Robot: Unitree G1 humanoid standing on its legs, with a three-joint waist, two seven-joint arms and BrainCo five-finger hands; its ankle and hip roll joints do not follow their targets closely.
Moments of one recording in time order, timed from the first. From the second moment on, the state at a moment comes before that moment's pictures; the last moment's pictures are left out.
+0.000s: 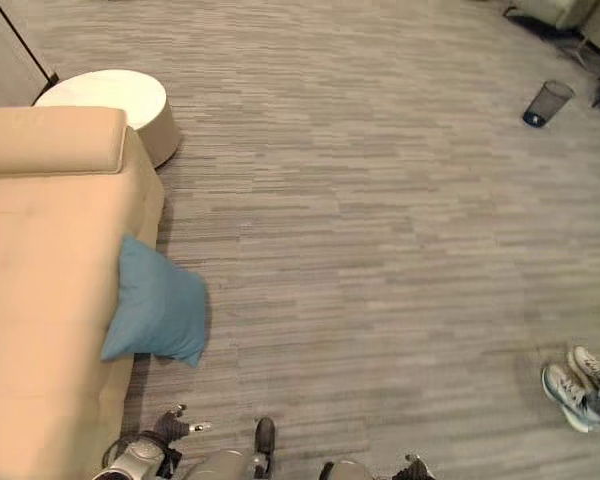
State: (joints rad) left arm -0.13 0.24 -0.28 1.18 0.01 -0.01 0.12; right arm -0.02 -0.27 0.26 1.20 -0.13 0.02 -0.22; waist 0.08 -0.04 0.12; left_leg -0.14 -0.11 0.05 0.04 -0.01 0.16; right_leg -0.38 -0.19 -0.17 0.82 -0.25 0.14
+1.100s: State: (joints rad) left arm -0.10 0.22 -0.27 1.22 0.03 -0.02 0.11; right arm -0.06 -0.25 0.29 1.19 -0.17 0.02 -0.21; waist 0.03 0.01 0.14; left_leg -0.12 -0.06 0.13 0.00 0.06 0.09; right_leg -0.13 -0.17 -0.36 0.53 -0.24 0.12
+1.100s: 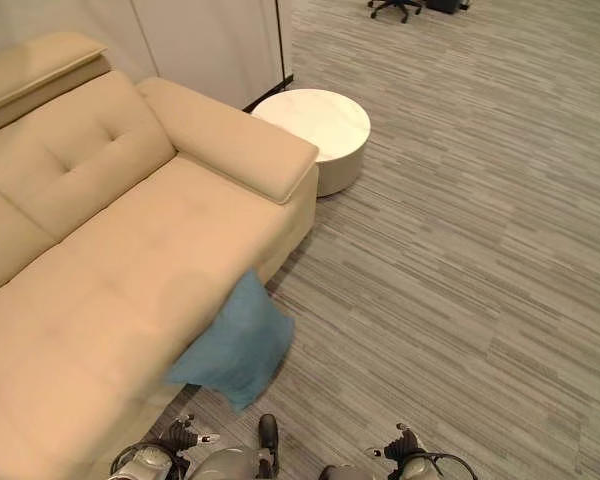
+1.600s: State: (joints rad) left arm -0.04 0.20 -0.30 1.20 0.07 -0.04 0.09; right arm -0.12 -0.28 0.25 1.19 -0.16 -0.02 -0.14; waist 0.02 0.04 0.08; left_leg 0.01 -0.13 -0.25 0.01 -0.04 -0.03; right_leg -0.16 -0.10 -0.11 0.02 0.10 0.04
